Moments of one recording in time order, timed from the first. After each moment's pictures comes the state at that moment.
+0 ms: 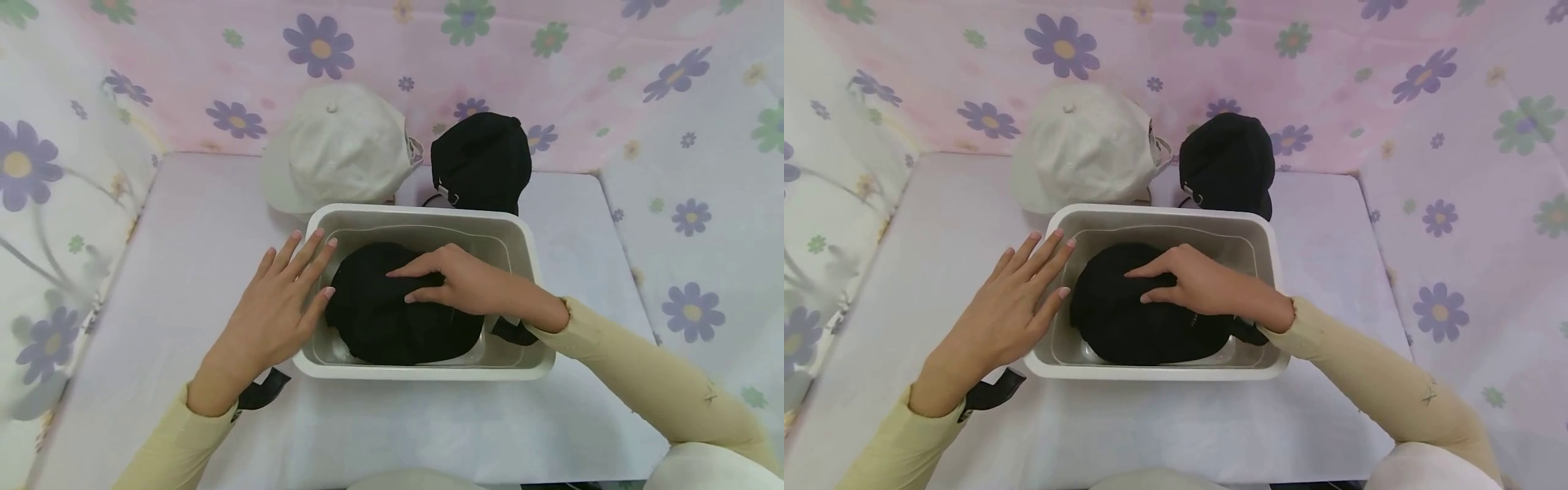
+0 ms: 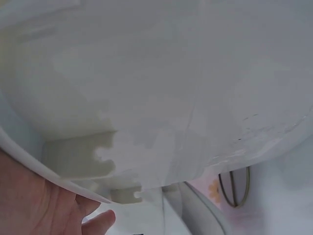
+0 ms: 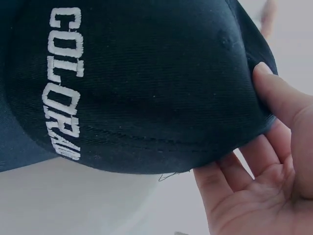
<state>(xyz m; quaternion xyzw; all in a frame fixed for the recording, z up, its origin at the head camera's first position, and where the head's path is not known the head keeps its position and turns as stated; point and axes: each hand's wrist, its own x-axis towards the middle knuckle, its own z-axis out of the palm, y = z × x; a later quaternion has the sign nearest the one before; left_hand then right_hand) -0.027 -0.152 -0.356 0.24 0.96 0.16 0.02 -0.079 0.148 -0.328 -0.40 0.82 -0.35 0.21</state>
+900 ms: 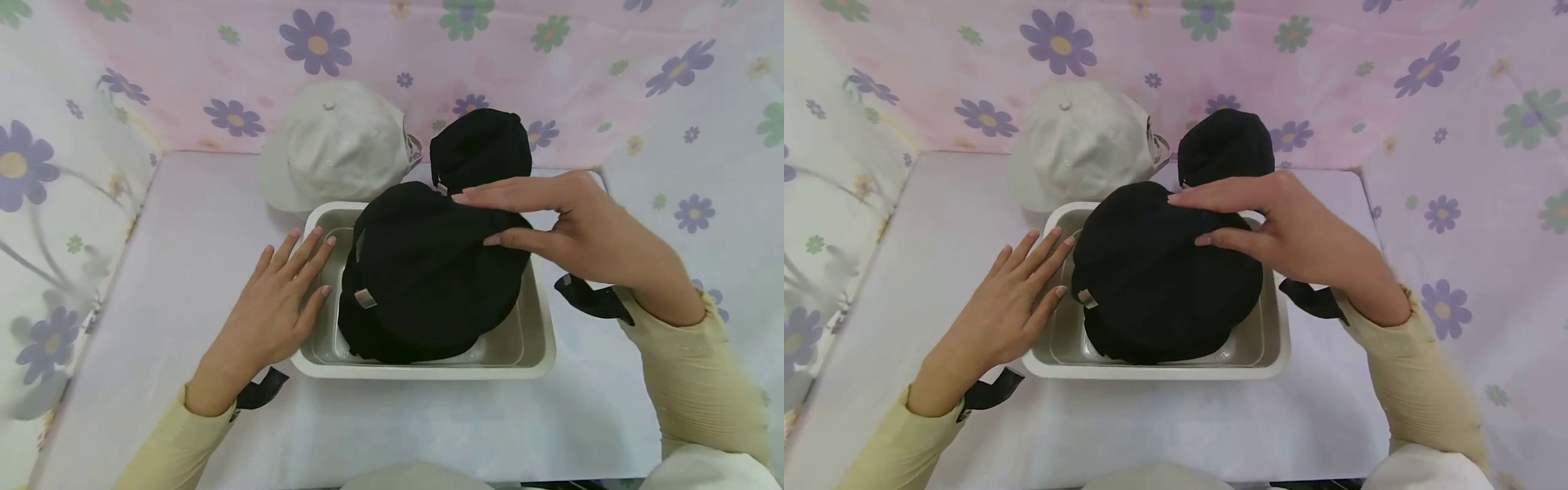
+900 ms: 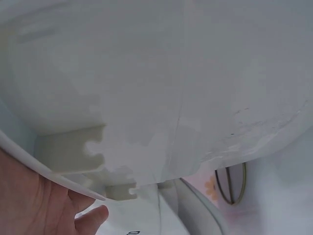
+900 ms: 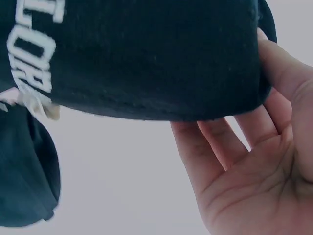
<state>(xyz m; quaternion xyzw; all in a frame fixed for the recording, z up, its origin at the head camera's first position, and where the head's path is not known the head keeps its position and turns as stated) -0.029 -0.151 -0.361 0.25 0.95 0.17 0.00 -0.072 0.214 -0.223 -0.44 0.80 -0.39 0.03</state>
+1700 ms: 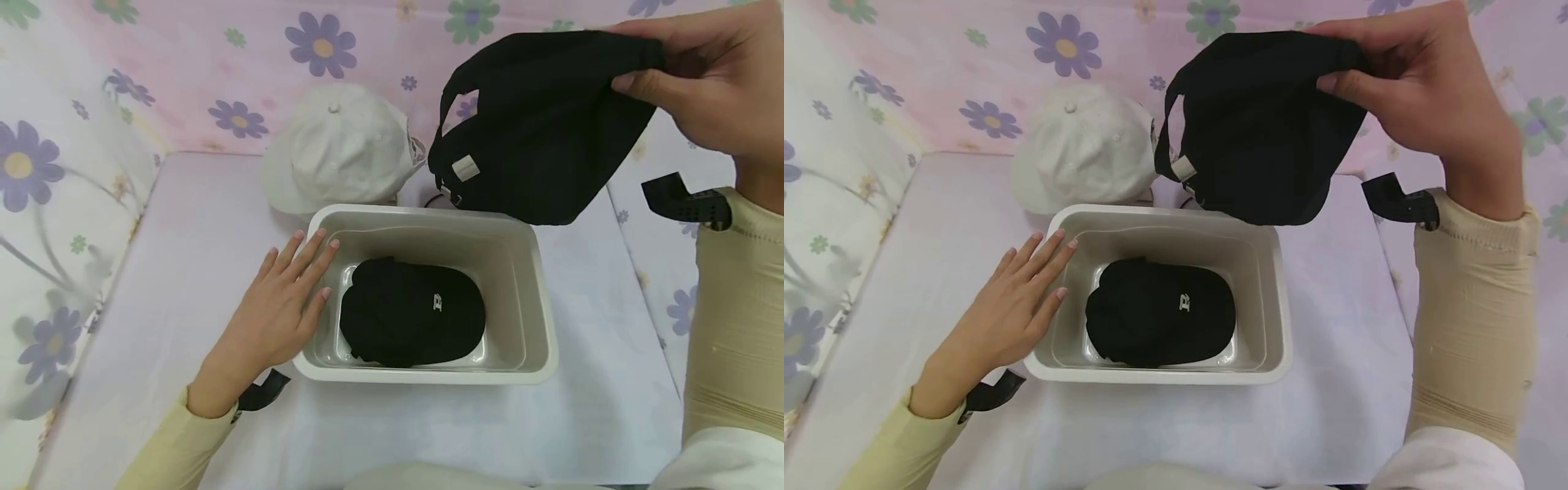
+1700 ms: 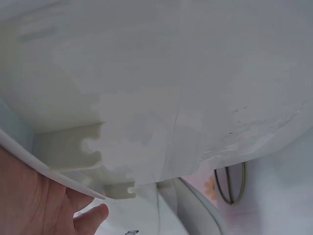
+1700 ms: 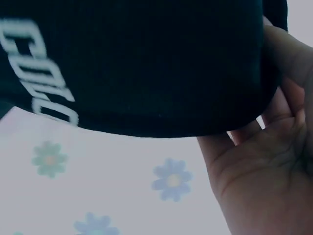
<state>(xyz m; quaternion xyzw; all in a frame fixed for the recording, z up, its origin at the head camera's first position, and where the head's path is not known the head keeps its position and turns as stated) -0.029 -0.155 -0.362 0.26 0.95 0.16 0.00 -0.149 0.288 -0.173 -0.28 0.90 -0.29 -0.17</state>
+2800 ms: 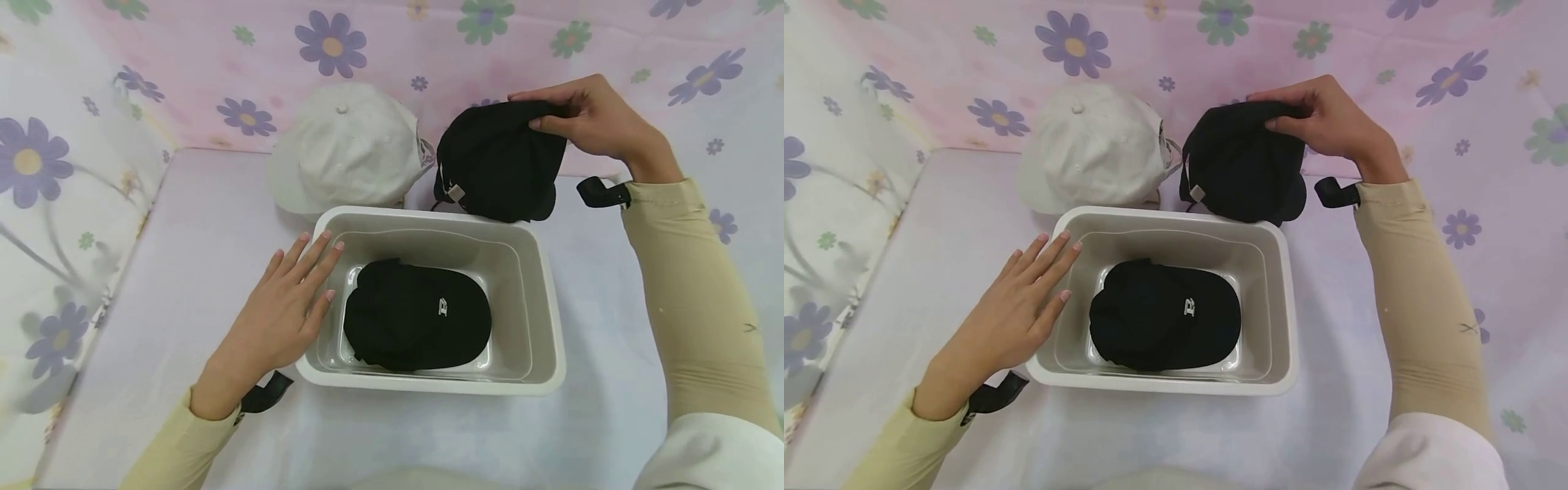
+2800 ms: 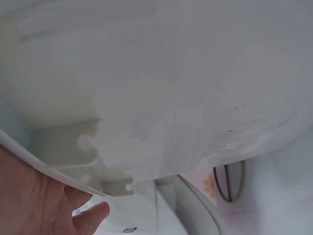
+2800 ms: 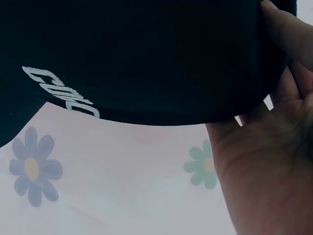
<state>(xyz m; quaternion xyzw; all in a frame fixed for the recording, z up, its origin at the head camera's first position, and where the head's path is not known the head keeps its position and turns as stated) -0.022 -0.154 -0.361 0.25 0.95 0.17 0.02 -0.224 0.286 -0.262 -0.24 0.89 -0.38 0.05</state>
